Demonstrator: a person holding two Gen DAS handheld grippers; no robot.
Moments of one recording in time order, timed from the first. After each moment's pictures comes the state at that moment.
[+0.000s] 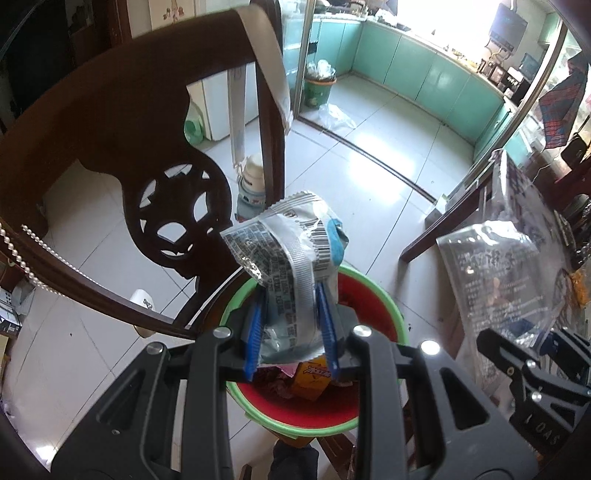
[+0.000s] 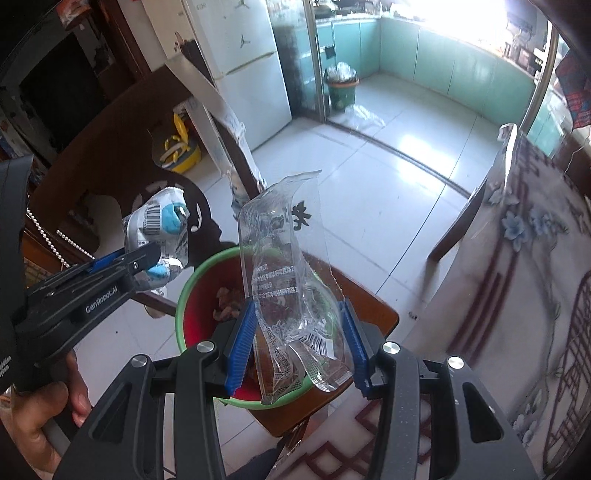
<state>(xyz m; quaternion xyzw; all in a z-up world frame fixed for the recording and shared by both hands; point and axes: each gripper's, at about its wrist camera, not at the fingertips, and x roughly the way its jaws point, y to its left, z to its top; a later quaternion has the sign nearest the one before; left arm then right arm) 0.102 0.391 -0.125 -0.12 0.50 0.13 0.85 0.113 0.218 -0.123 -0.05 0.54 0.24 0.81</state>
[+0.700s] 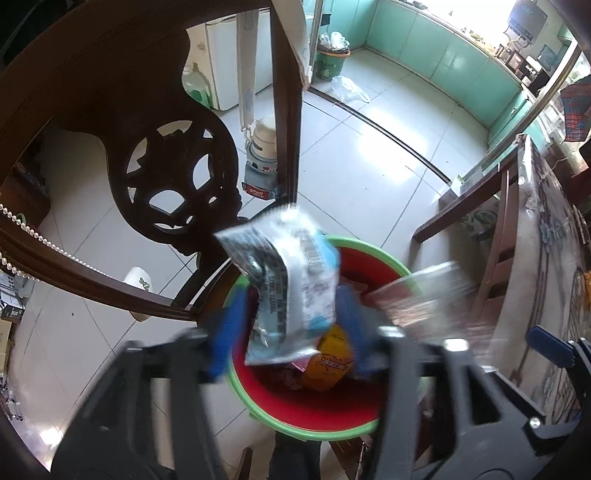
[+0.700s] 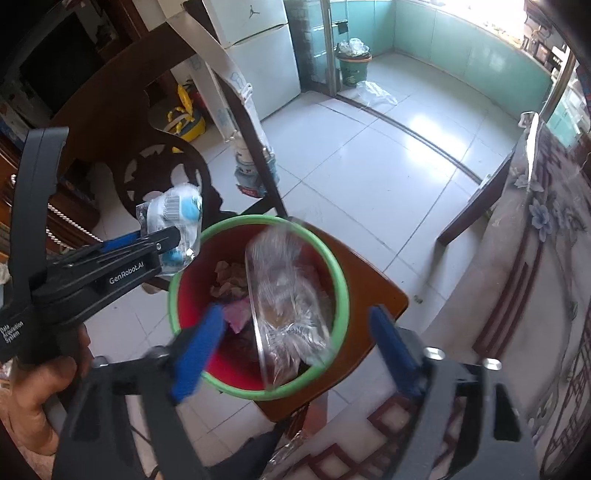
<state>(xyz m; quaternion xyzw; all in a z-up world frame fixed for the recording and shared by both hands) 0.114 0.405 -0.164 -0.14 0.55 0.14 0.81 0.118 0.234 -0.148 -0.08 0.56 0.25 0.78</state>
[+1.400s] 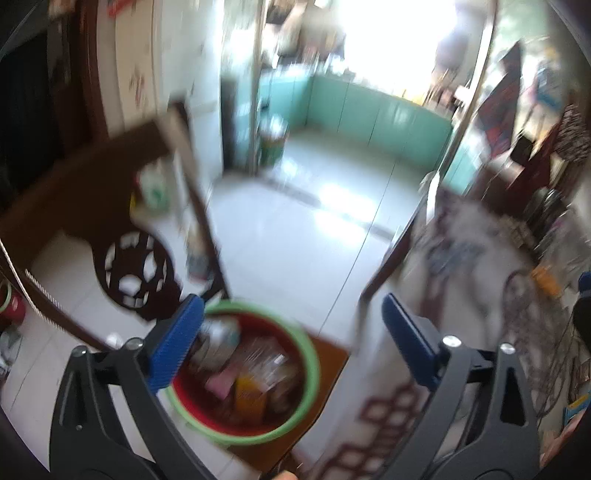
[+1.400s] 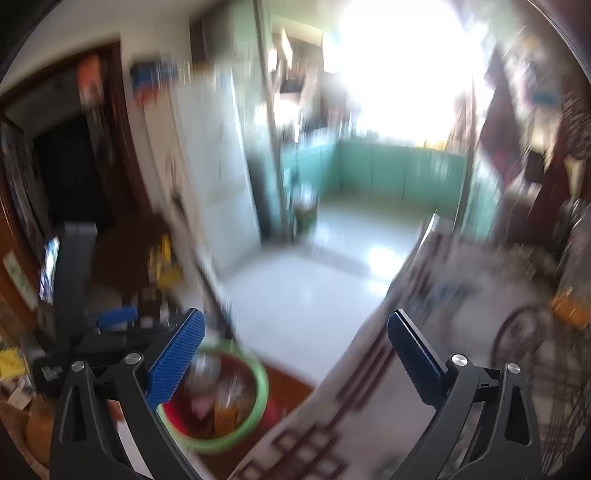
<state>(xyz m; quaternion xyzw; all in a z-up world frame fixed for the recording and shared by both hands) 0.073 0.261 -0.027 -0.08 0.36 0.07 0.93 0.024 0.046 0.016 0.01 0.23 0.19 0.95</state>
